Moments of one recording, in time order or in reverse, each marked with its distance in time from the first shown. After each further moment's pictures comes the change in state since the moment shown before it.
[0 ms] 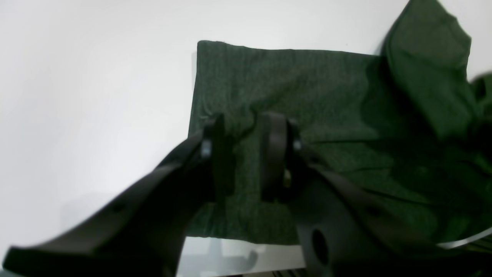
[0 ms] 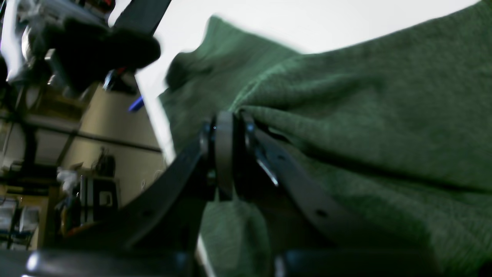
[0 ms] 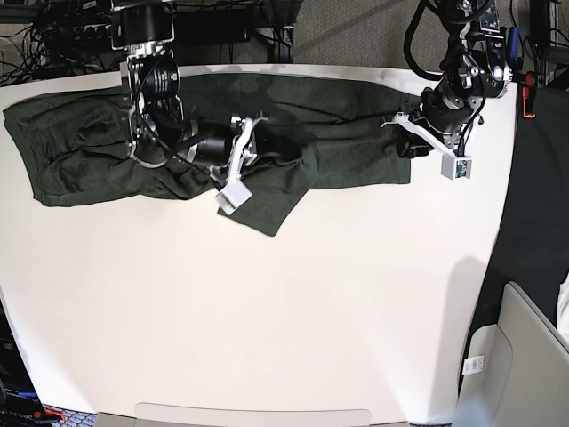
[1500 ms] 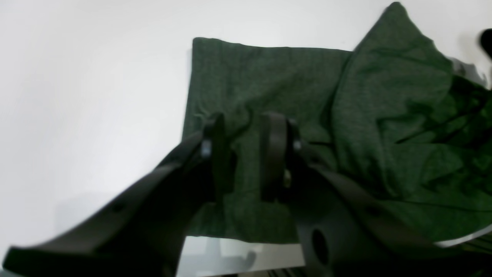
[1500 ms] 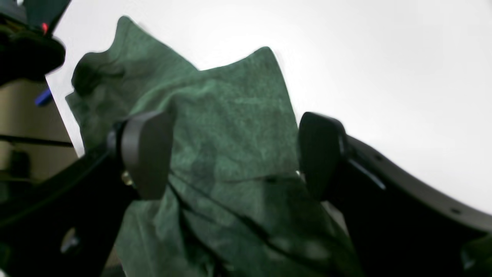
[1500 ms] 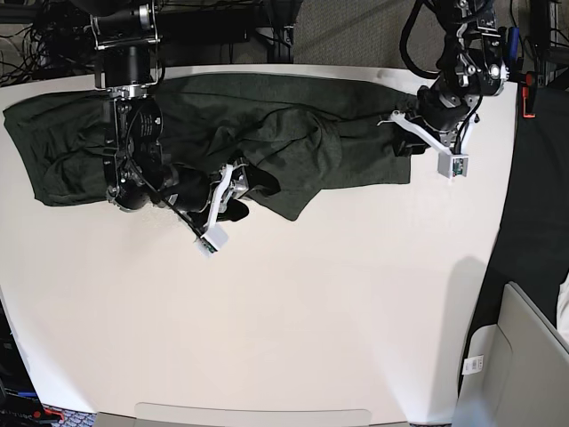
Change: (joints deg) left arm 0.2 1.2 0.3 0.0 0.0 0.0 0.1; right arm 11.8 2.7 2.0 -9.1 -11.8 0.0 1.7
